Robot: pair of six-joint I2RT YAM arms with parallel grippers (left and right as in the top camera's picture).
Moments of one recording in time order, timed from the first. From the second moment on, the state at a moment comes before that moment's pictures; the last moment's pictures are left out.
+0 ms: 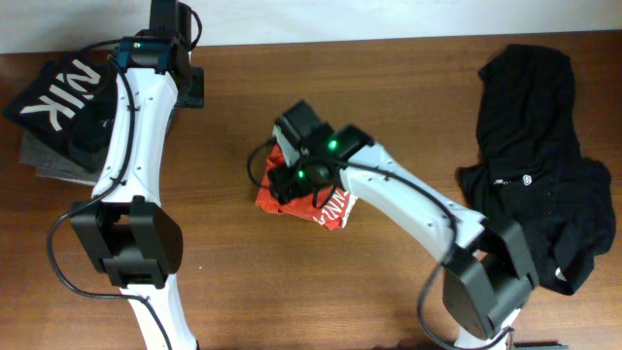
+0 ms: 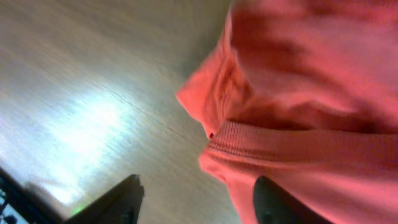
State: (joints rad) left arm -0.07 2.14 2.16 -1.18 -0.30 -0.01; right arm 0.67 1.91 1.64 -0.89 -0.25 0.29
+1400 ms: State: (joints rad) left arm -0.07 2.14 2.16 -1.18 -0.05 0.11; right arm 0.47 2.09 1.74 -1.25 -0.10 0.28
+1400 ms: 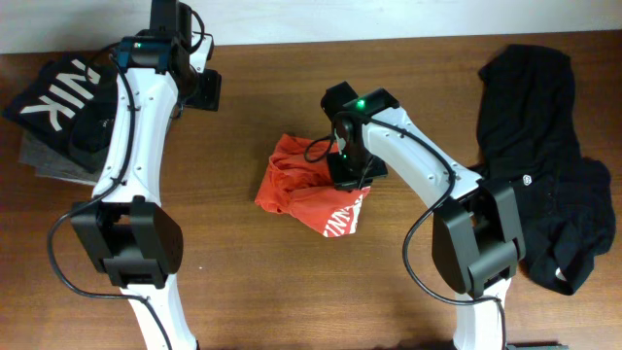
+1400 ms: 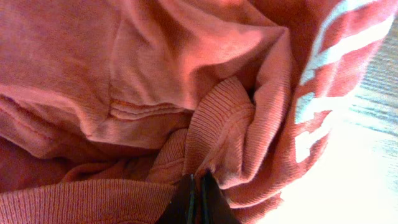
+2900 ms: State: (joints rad) left arm -0.07 2.14 2.16 -1.16 -0.01 0.17; right arm 0.51 2.18 1.97 -1.12 -0.17 0.31
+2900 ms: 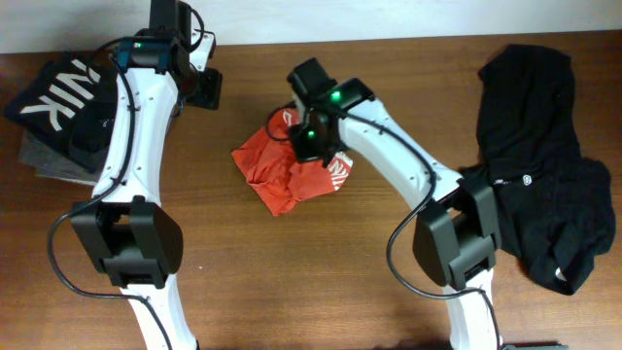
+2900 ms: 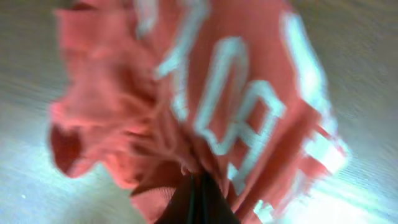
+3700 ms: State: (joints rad) left arm -0.17 2.25 2.10 -1.07 0.40 0.52; right arm 0.27 2.12 2.02 -1.23 -0.23 0.28
